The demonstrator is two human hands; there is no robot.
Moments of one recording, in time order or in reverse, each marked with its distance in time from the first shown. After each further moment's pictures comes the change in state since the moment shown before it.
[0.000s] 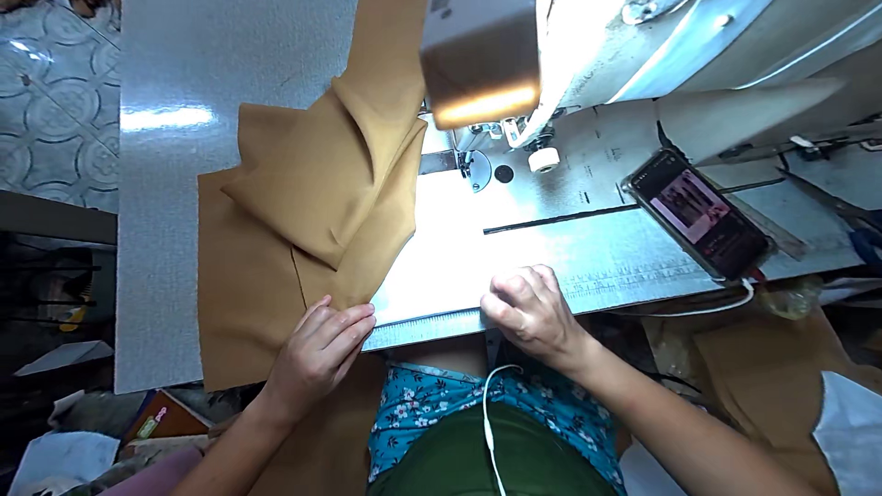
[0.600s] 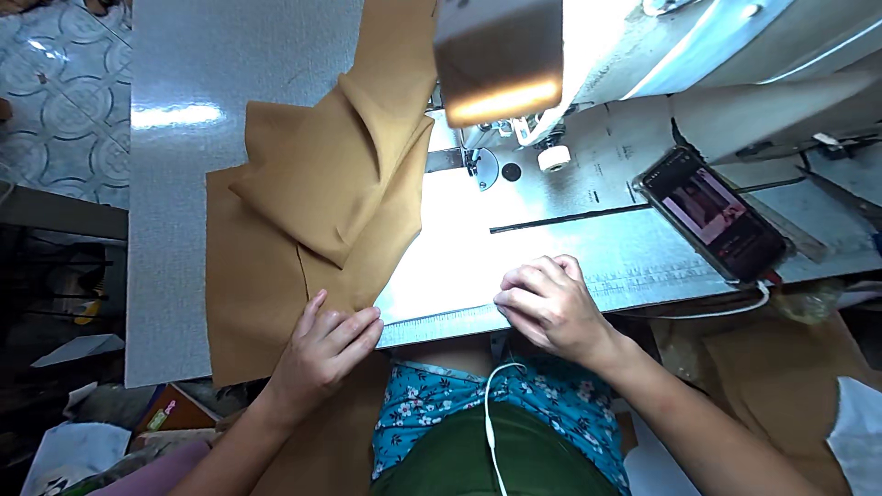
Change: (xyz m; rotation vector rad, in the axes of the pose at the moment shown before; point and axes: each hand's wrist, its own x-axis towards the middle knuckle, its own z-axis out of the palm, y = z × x) left_hand -0.001 0.002 -0.005 0.125 -0.050 0.091; right_hand -0.007 0.017 -0.016 0.166 -0.202 0.123
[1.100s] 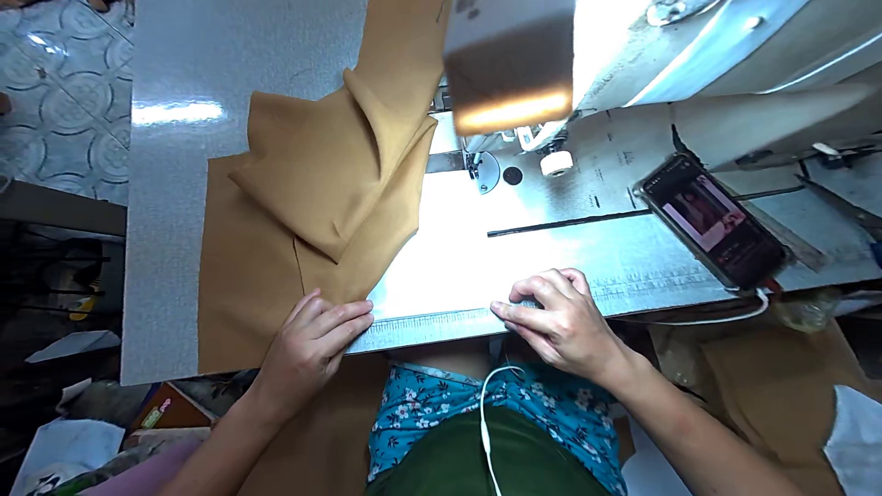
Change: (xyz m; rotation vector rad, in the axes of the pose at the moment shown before) left_hand 0.002 -0.009 -0.006 -0.146 -0.026 -0.161; right_hand -0.012 -0.003 -0.007 0.043 -0.060 0.050
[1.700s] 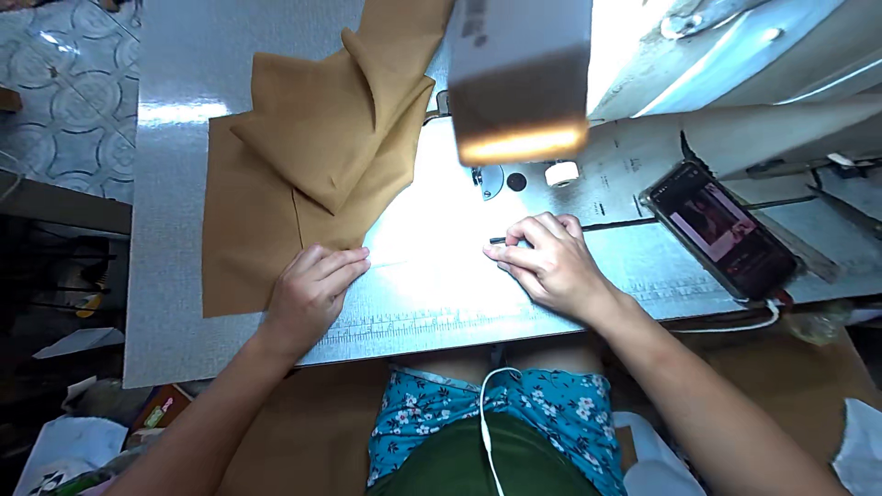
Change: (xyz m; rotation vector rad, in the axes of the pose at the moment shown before) left_hand 0.052 -0.036 0.007 0.116 0.075 0.008; right_hand 0.061 0.042 -0.003 -0.076 -0.033 -0.030
